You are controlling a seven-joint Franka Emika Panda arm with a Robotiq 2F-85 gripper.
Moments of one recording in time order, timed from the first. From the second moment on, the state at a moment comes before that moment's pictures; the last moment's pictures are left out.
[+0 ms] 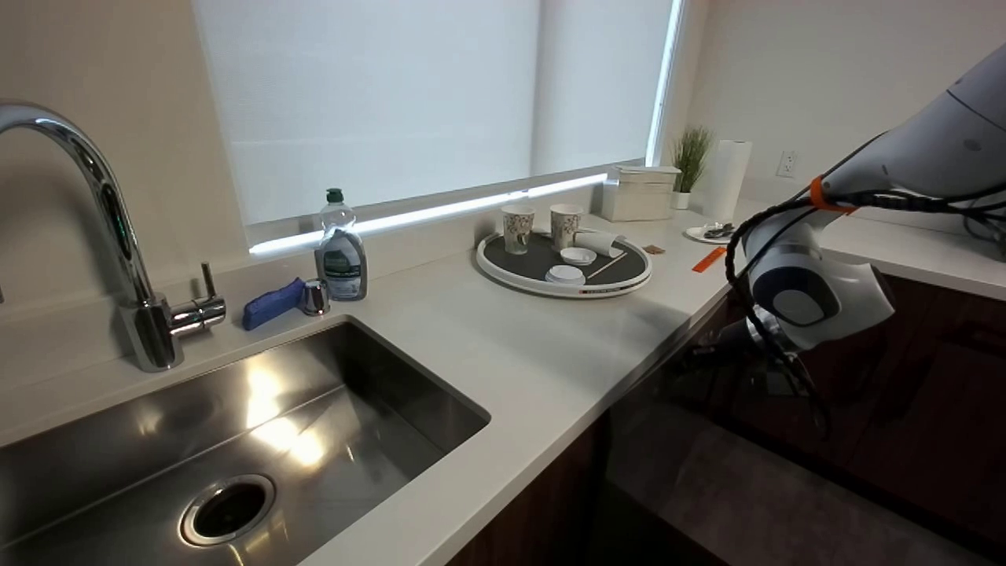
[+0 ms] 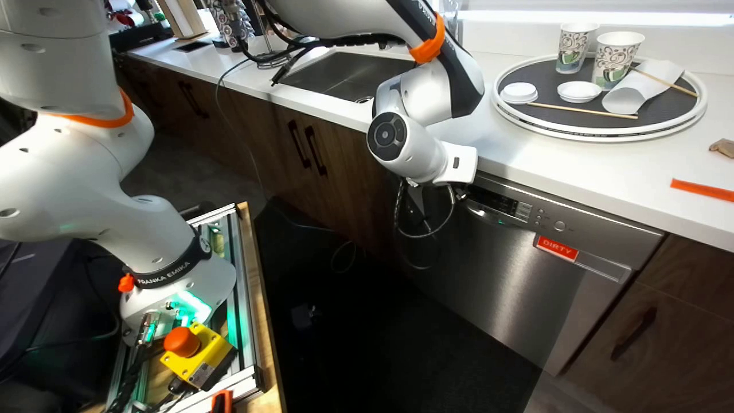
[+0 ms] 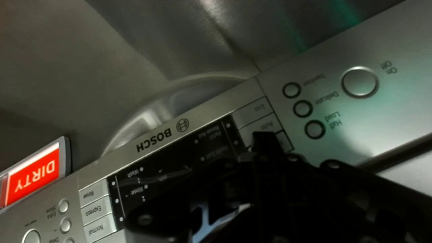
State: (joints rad) arm -0.40 0.54 0.34 -2.10 2.04 2.92 -2.08
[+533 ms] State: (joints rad) arm -0.40 0.54 0.35 -2.11 1.94 2.92 -2.01
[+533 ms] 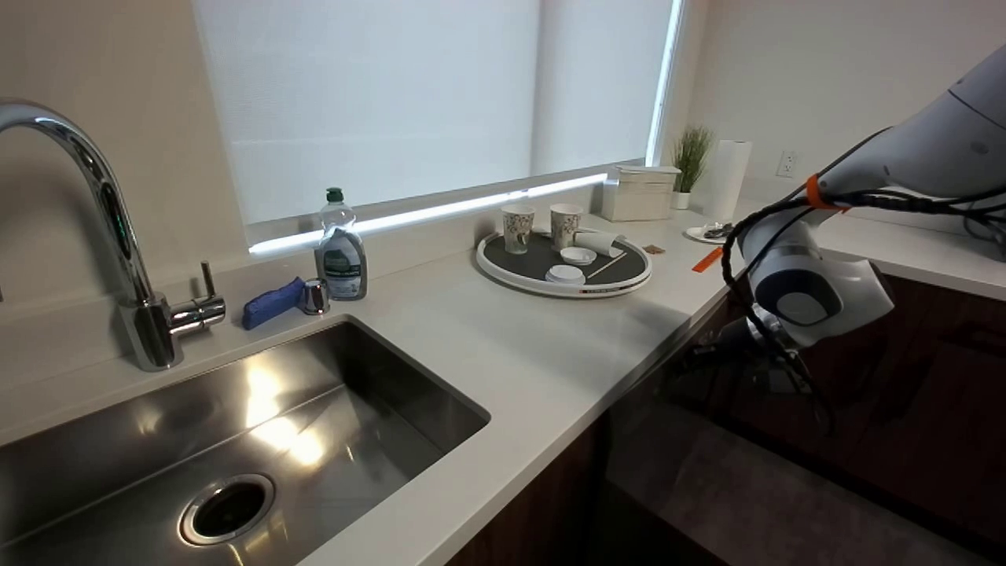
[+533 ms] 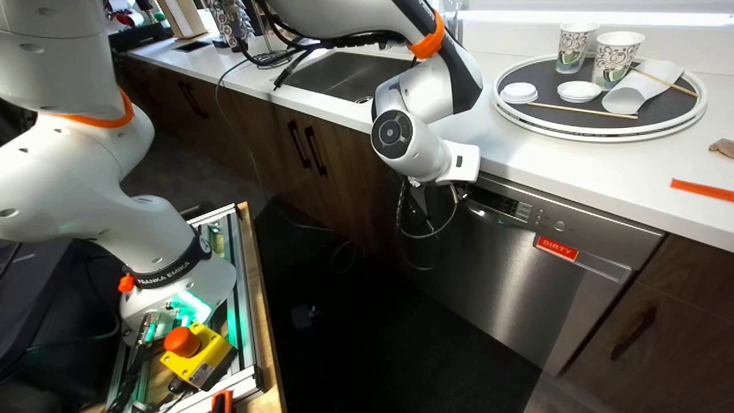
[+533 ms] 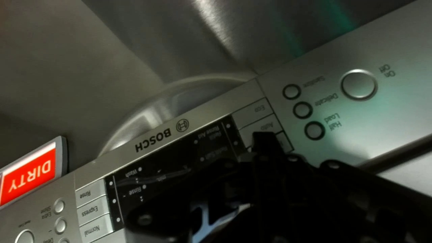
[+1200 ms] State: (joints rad) arm -0.40 0.54 0.36 -2.14 1.64 2.96 -1.71
